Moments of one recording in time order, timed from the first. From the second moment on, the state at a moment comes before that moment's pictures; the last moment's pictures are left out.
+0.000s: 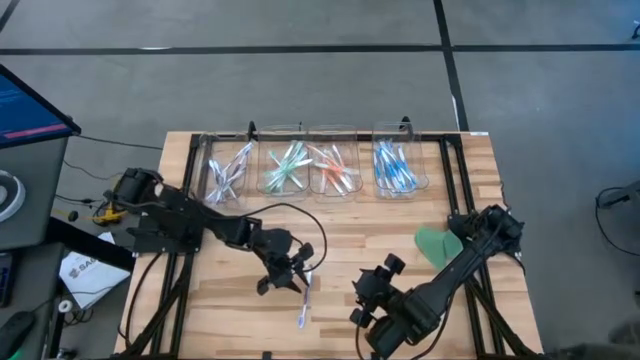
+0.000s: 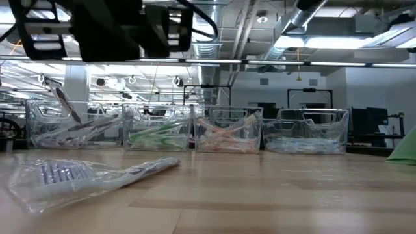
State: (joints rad) left arm -0.28 1.60 0.79 0.21 0.36 0.66; right arm 0.75 1.96 1.73 -1.25 0.84 1.23
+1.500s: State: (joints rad) left arm -0.27 1.86 0.79 0.38 0.40 0.79; right arm 0.62 1.96 1.73 -0.87 0.83 0.84
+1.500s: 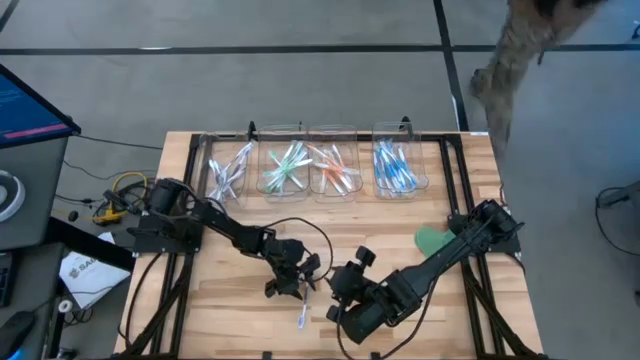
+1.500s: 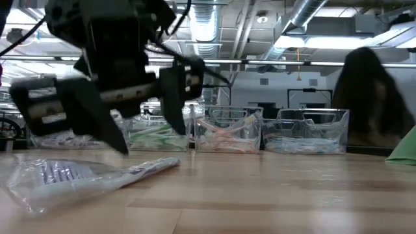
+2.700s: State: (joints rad) left arm -0.24 1.76 0.73 0.15 0.17 0.23; right arm 0.64 1.96 1.73 -0.98 0.88 0.90
